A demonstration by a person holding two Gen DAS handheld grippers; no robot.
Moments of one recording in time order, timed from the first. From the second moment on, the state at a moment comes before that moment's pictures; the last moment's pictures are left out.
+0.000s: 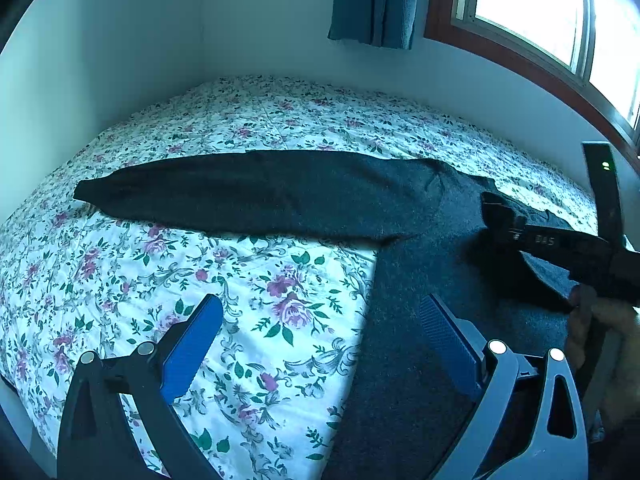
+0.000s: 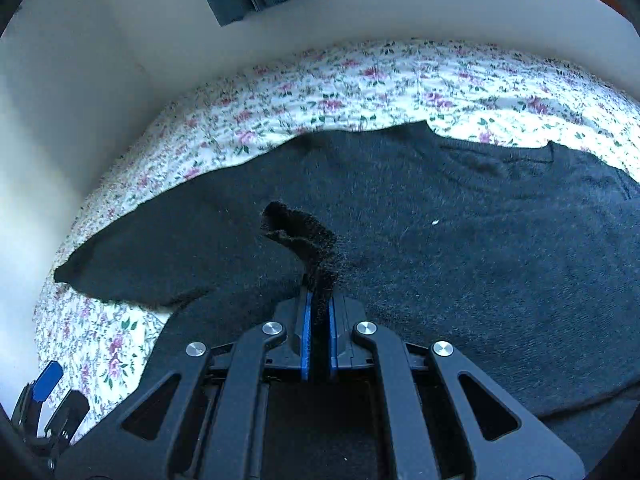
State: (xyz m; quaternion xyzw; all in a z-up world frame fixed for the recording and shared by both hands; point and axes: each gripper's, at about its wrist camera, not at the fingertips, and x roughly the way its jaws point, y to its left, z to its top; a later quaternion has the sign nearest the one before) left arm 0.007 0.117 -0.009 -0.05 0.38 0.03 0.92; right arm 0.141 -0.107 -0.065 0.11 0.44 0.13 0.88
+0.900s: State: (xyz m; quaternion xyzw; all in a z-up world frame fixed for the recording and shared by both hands) left arm 0.015 0.100 -0.012 -0.04 0.36 0.00 0.93; right arm 0.109 -0.474 -0.050 0.30 0.37 -0.02 0.88
